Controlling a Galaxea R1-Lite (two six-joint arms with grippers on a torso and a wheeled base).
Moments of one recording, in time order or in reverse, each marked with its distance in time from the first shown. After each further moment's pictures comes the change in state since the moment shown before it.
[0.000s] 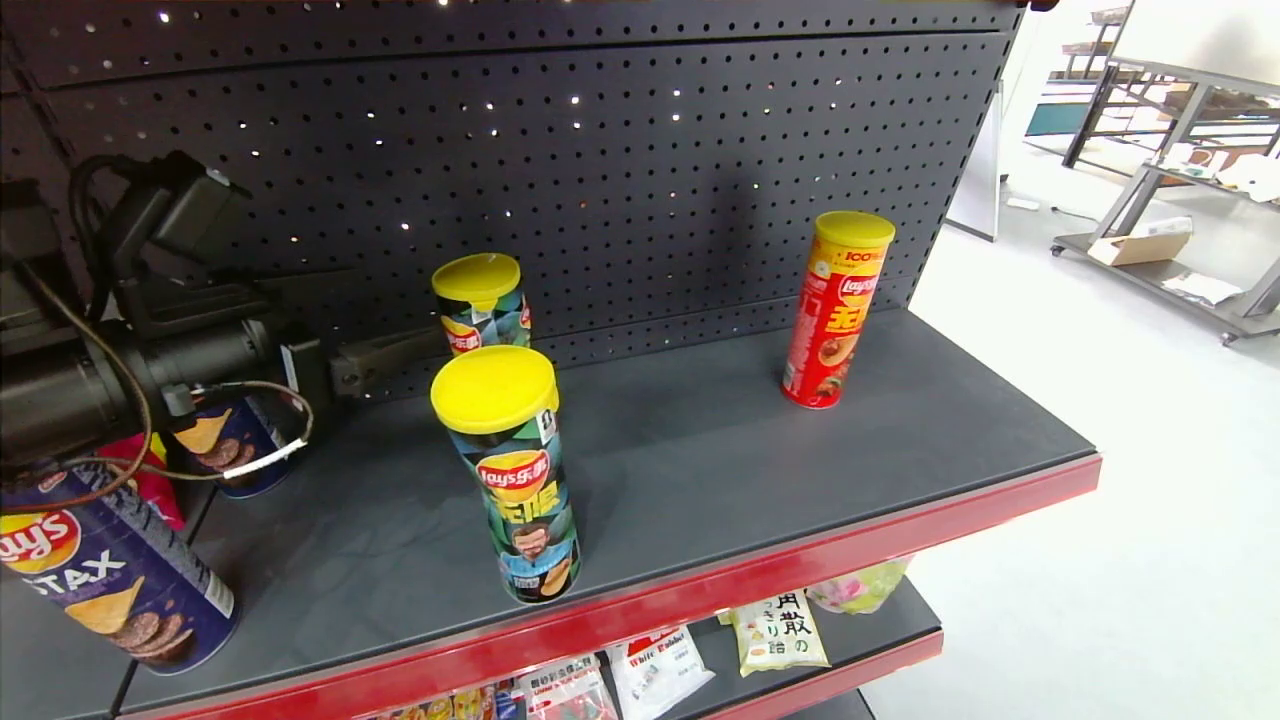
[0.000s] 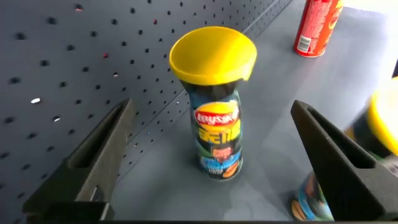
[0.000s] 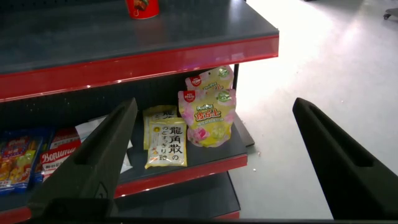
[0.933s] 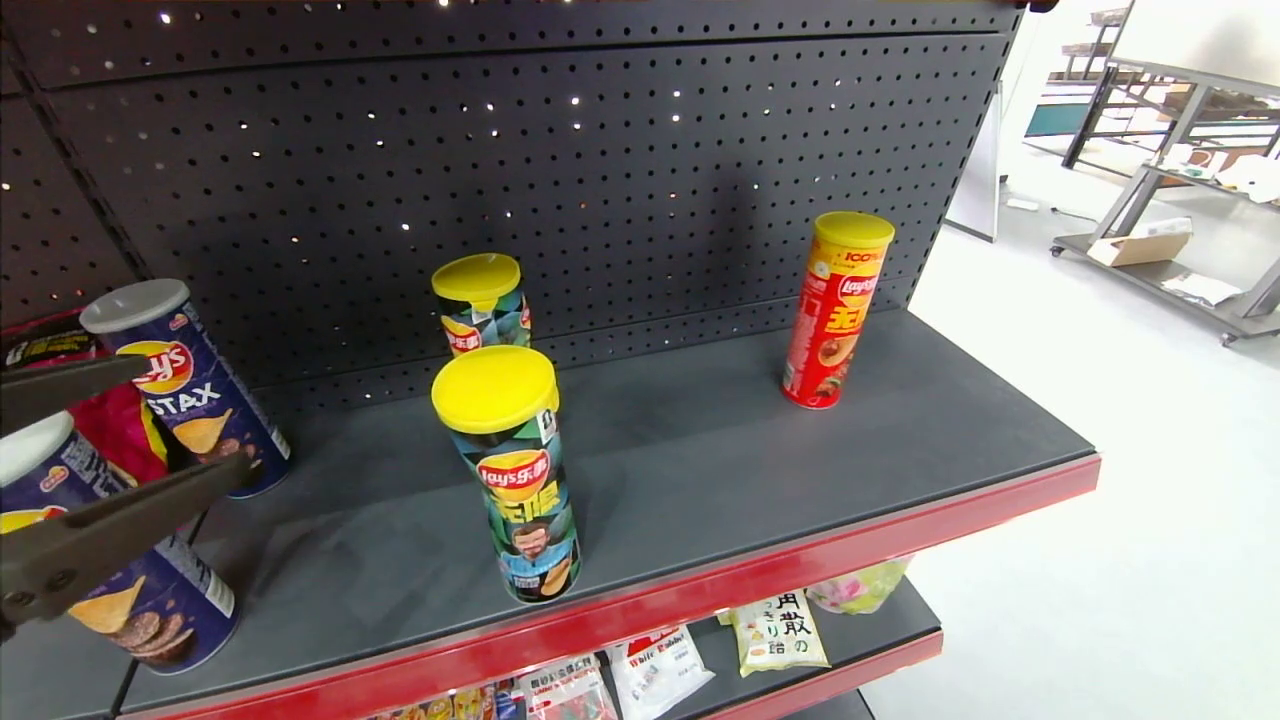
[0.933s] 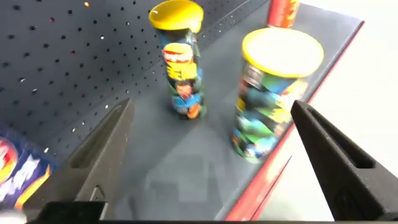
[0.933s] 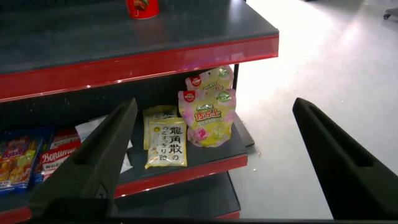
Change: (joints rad) left arm 0.038 -0.573 0.117 0.460 0.022 -0.057; right arm 0.000 0.000 0.000 0.000 0.000 0.000
